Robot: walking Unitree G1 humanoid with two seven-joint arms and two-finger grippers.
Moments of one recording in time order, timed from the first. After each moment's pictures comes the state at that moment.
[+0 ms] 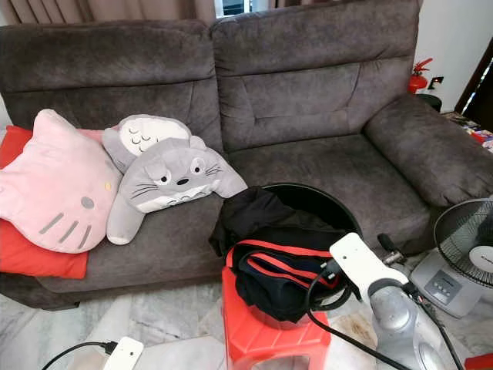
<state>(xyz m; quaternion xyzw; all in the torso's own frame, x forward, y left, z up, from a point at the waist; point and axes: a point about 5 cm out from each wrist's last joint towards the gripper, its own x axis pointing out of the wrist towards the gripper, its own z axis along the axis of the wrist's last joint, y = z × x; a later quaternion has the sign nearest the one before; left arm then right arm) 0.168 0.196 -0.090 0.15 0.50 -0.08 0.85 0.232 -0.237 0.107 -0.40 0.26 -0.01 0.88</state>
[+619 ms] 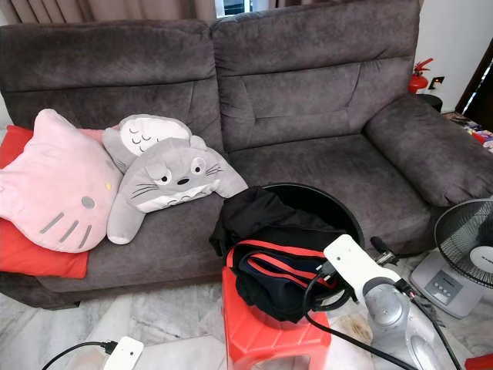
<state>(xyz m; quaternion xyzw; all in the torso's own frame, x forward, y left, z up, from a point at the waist) 0.168 0.196 -0.090 0.15 0.50 -0.08 0.85 0.237 -0.235 0.098 -0.40 0.29 0.02 0.87</state>
